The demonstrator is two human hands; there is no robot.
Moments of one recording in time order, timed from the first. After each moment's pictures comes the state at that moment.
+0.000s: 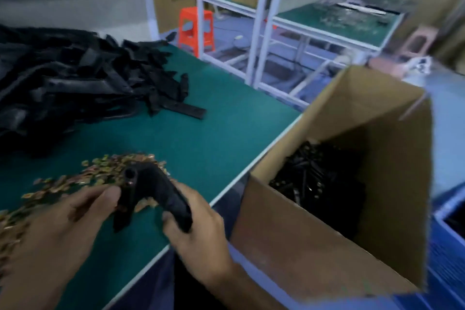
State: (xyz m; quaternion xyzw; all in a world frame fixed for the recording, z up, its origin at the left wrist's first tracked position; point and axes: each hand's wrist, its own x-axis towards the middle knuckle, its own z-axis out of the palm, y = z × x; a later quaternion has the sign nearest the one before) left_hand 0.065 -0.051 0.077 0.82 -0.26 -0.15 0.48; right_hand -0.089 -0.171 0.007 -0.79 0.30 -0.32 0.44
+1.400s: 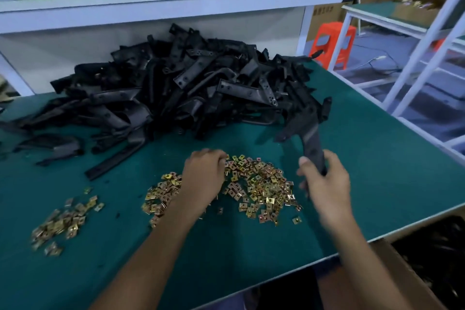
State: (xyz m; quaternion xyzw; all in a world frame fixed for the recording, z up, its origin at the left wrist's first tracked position) left_hand 0.158 -0.096 0.039 0.92 -0.31 0.04 0.24; right_hand -0.003 -0.282 0.037 -0.71 0.35 -0.31 0.53
